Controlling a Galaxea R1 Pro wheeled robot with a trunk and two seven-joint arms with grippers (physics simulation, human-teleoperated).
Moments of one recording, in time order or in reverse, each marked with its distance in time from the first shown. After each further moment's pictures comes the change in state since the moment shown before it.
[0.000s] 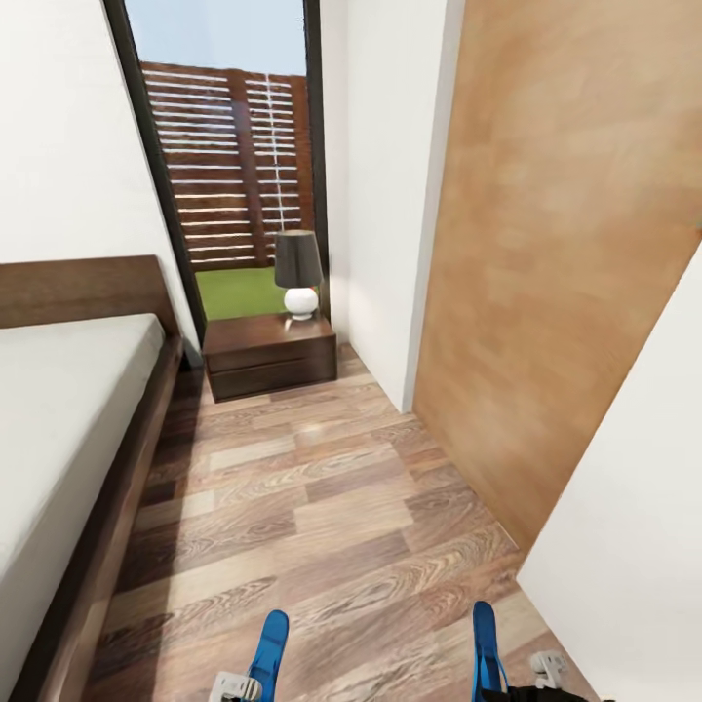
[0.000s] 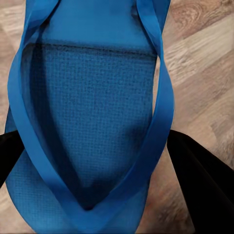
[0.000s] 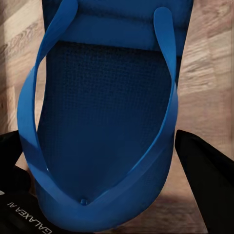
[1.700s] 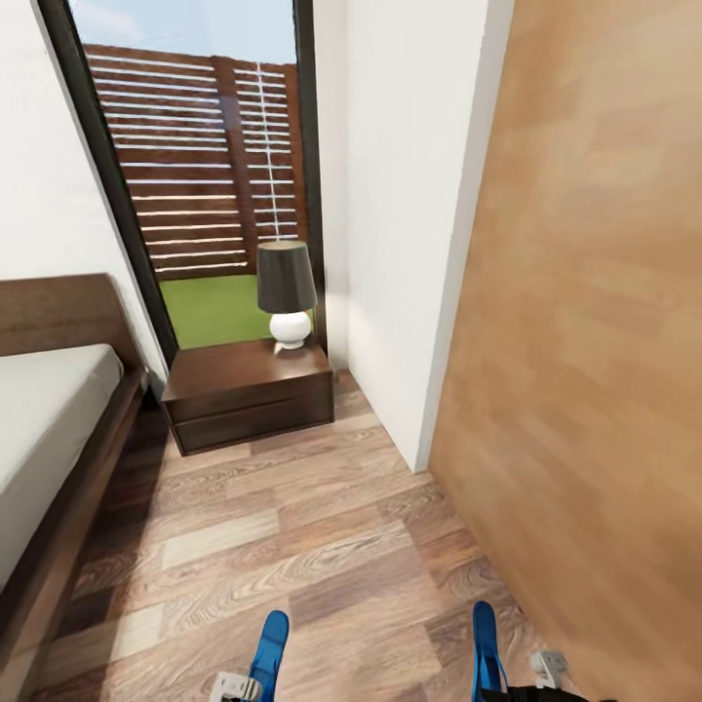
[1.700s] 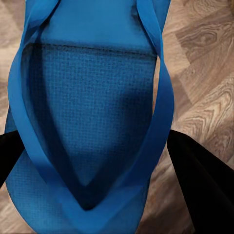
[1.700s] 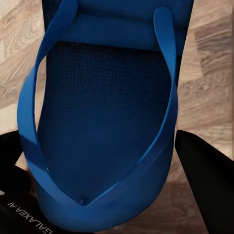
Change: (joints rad) left arm 0.000 0.000 0.000 0.000 -0.001 -0.001 0.000; right arm 0.000 0.000 0.000 0.000 -0.001 0.000 0.001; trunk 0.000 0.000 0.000
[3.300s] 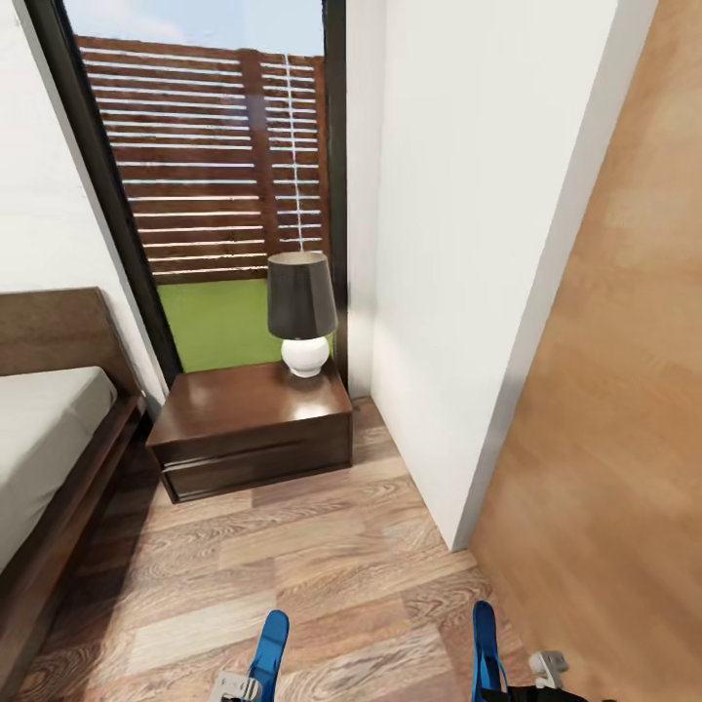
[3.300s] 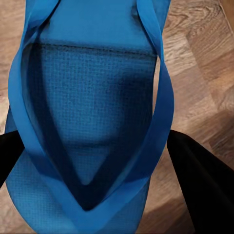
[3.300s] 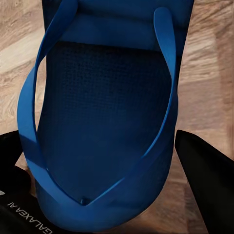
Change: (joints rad) left arm 0.000 0.000 0.000 0.000 0.001 0.001 0.000; right arm 0.000 0.000 0.000 0.000 0.000 0.000 0.000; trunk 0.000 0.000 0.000
